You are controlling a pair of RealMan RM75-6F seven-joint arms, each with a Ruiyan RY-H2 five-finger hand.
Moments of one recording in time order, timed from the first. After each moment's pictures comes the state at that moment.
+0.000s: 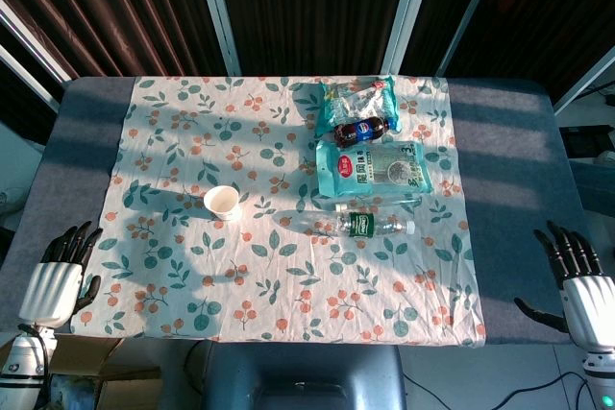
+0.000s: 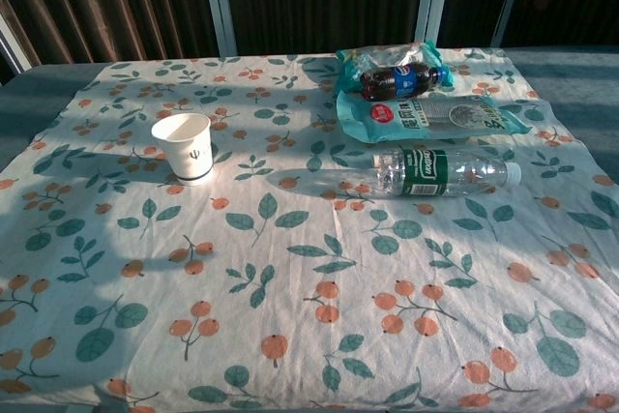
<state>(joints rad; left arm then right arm) -0.18 -1.21 -0.04 -1.59 1.45 1.39 0.26 0.01 -1.12 0.02 -1.53 -1.64 1.64 0.10</state>
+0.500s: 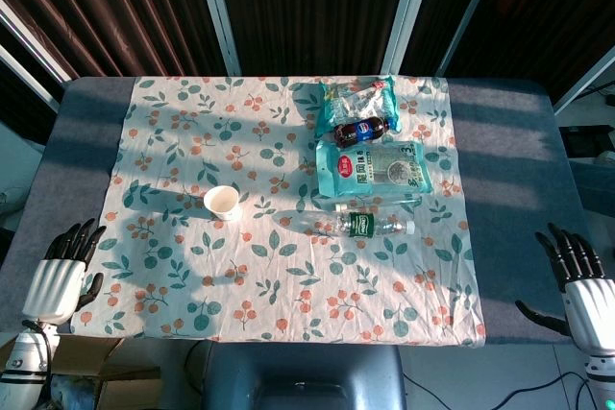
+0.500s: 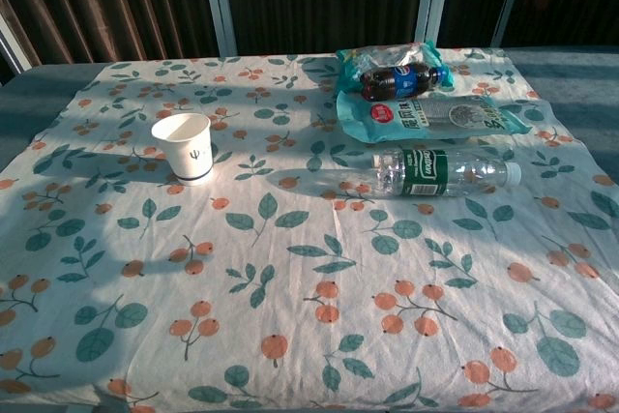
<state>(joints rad) -0.20 -1.21 -0.05 -1.59 1.44 1.37 0.29 0.00 -1.11 0.01 -1.53 -1.66 1.65 0.11</state>
